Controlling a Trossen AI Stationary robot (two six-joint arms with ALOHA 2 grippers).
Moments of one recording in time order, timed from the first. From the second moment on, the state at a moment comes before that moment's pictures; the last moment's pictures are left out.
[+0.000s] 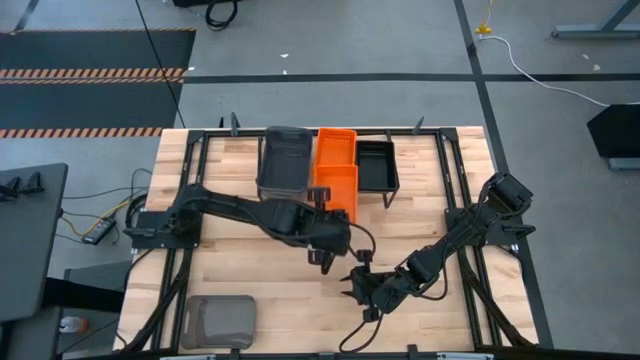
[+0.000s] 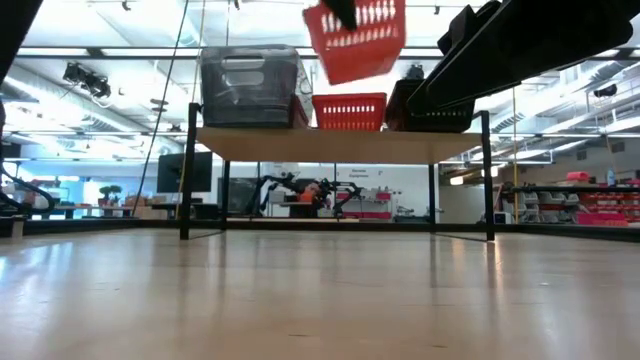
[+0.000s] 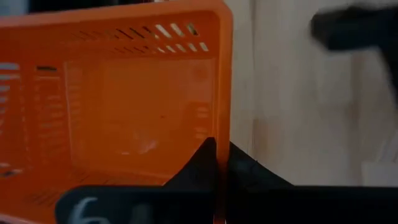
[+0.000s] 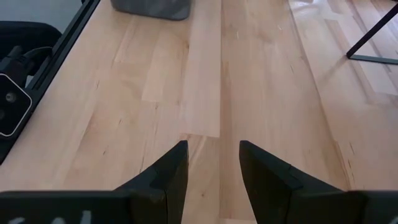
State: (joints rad) left arm -0.27 2.07 2.22 -1.29 -0.53 -0.08; right arm 0.64 1.75 0.97 0.02 0.53 0.29
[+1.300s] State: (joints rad) left arm 0.09 2.03 2.22 -1.25 -0.30 0.38; right arm 0.64 1.75 0.97 0.02 0.53 0.29
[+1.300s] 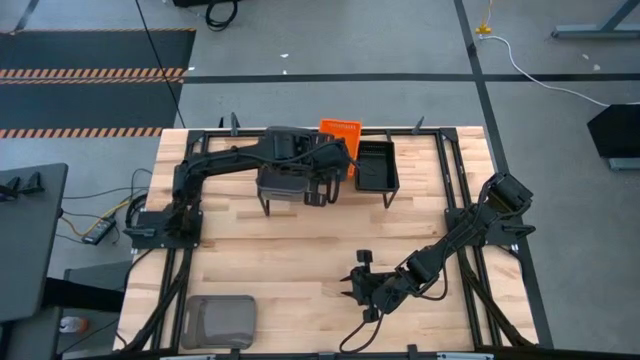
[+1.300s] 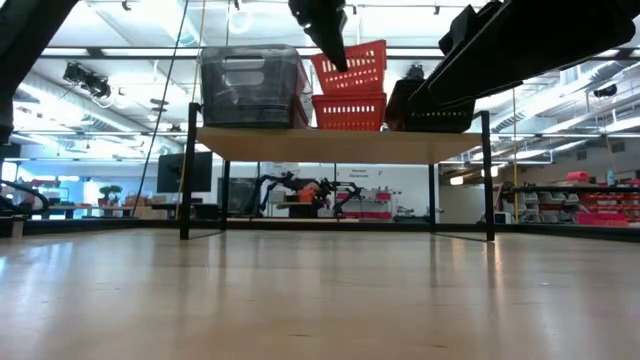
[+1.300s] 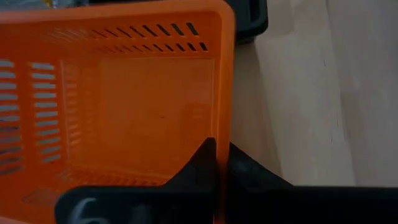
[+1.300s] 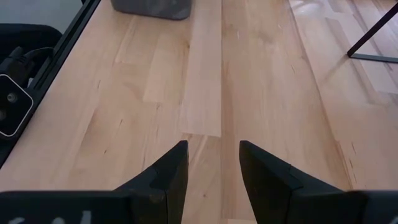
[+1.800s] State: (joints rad) left arm 0.08 2.07 2.22 -1.29 -0.31 0.30; right arm 0.64 1.75 0.97 0.02 0.53 0.30
